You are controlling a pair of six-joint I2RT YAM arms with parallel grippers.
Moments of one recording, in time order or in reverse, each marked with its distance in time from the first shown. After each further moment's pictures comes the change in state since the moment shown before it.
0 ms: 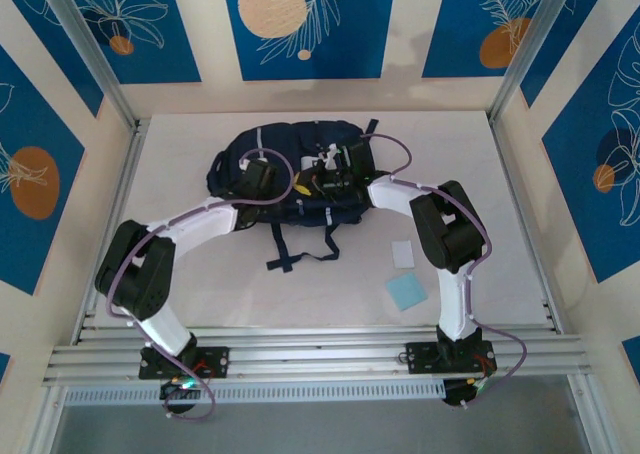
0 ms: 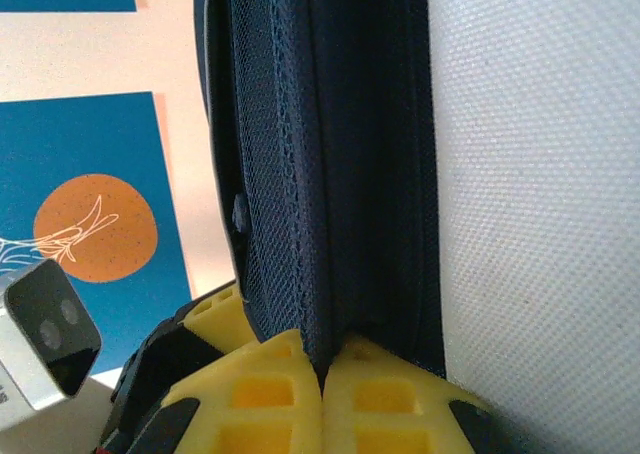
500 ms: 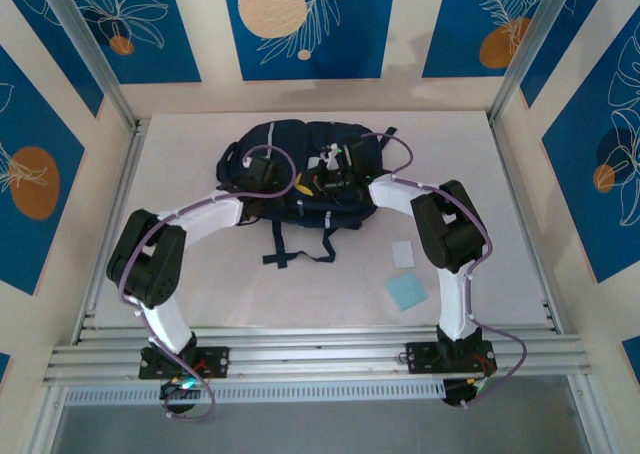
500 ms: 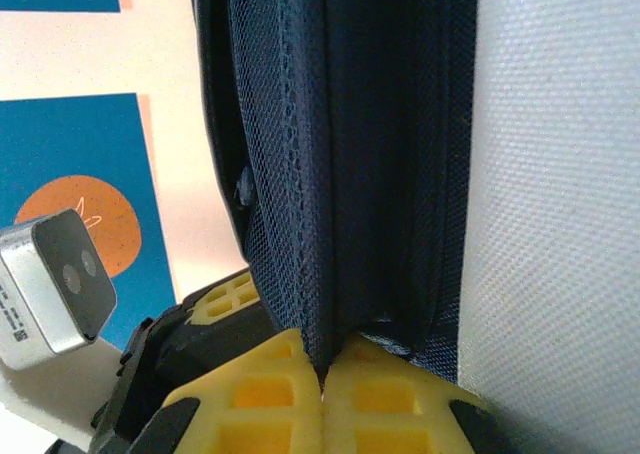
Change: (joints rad) left arm 0.016 0.088 0.063 -0.004 0.034 -0.019; right arm -0.004 0.000 0.006 -0.041 0.005 -0.048
